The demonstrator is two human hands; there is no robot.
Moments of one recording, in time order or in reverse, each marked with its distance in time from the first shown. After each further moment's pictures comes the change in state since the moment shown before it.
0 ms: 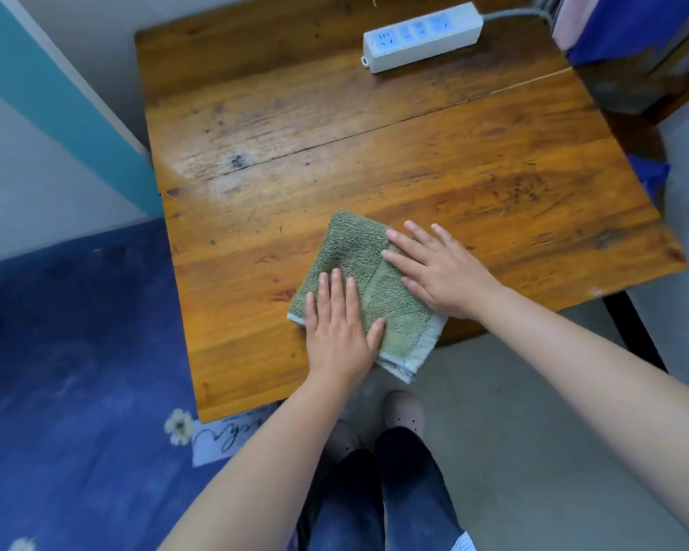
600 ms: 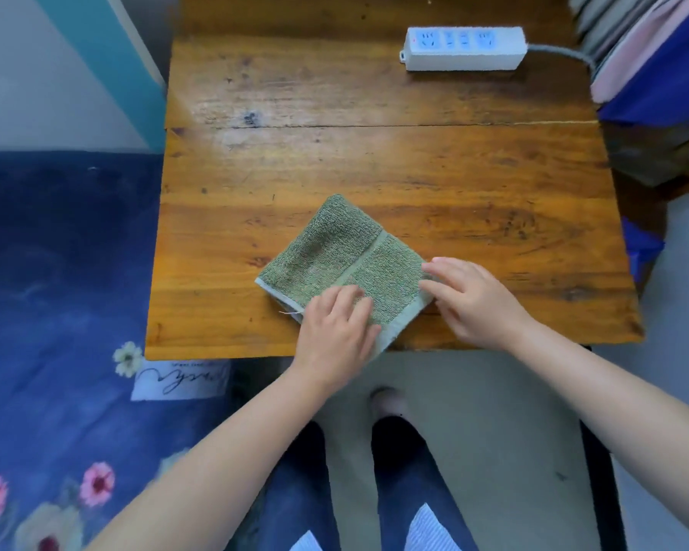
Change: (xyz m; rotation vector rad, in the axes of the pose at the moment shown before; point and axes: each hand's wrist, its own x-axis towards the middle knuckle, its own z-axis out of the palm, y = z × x) left_hand -0.020 0.047 -0.018 -0.017 0.504 0.193; right_hand -0.047 0.056 -0.014 -0.011 0.283 -0.317
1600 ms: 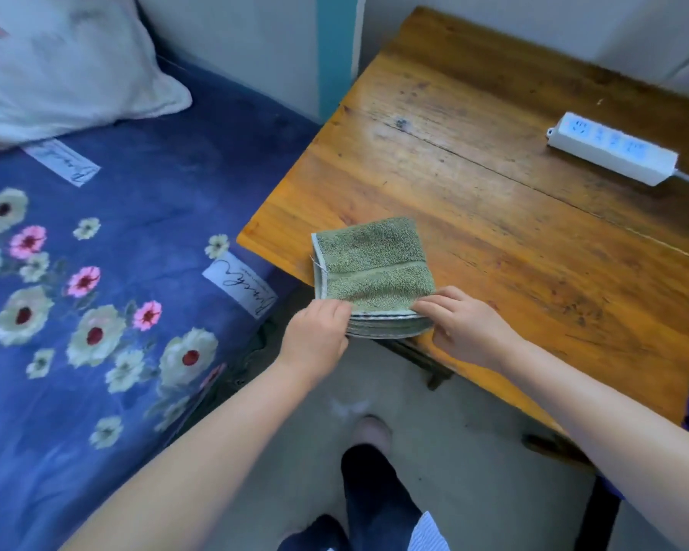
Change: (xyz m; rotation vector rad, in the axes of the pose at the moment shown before) left_hand -0.068 0.046 -0.041 0.084 -0.233 -0.576; right_hand 0.024 -0.022 -0.014 0.154 -0.042 -0.628
